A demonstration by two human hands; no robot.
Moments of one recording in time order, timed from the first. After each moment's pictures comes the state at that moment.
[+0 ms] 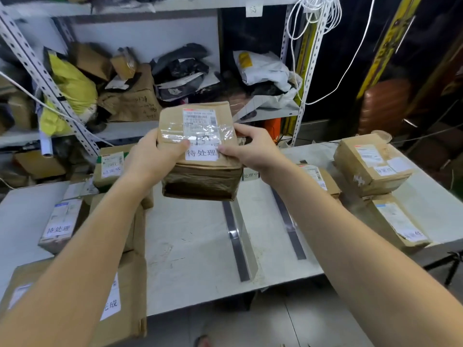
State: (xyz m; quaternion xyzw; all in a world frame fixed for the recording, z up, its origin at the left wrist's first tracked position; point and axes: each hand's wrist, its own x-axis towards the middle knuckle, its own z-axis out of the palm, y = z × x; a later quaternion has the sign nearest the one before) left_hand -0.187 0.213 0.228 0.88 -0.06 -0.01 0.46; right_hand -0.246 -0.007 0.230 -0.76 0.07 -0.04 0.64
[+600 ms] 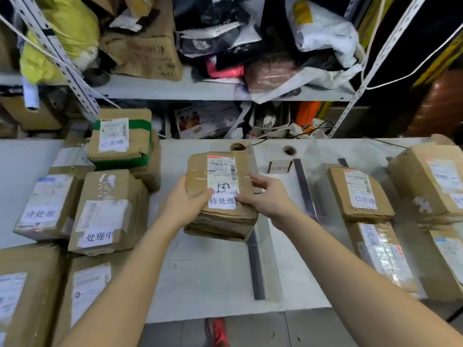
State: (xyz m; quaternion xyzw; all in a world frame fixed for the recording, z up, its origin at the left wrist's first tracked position) left_hand -0.128 0.227 0.040 0.86 0.06 -0.15 0.48; right_hand -0.157 0.009 0.043 -0.76 0.19 0.09 0.62
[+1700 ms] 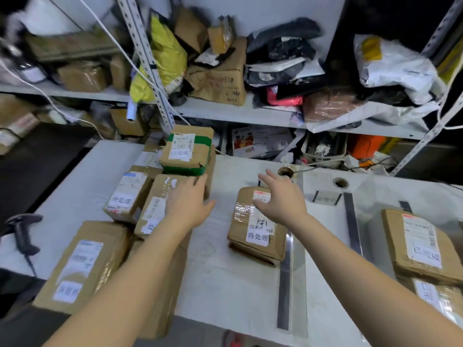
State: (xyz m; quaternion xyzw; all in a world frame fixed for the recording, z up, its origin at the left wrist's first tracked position) left_hand -0.127 0.293 0.086 1.00 0.00 -0.02 0.08; right_hand -0.109 0.054 0.077 -0.98 -0.08 0.04 0.17
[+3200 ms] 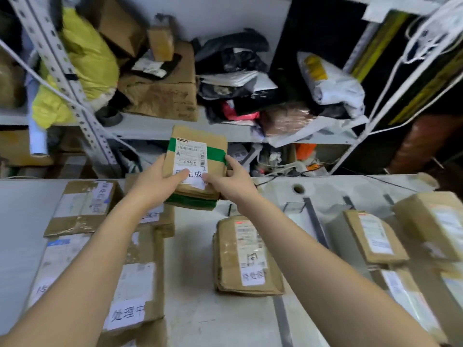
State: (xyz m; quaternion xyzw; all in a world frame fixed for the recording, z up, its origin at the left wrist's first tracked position) left_hand 0.042 0.341 0.116 0.87 -0.02 -0.11 0.49; right_hand 0.015 0.150 0.108 -0.78 0.19 0.06 0.59
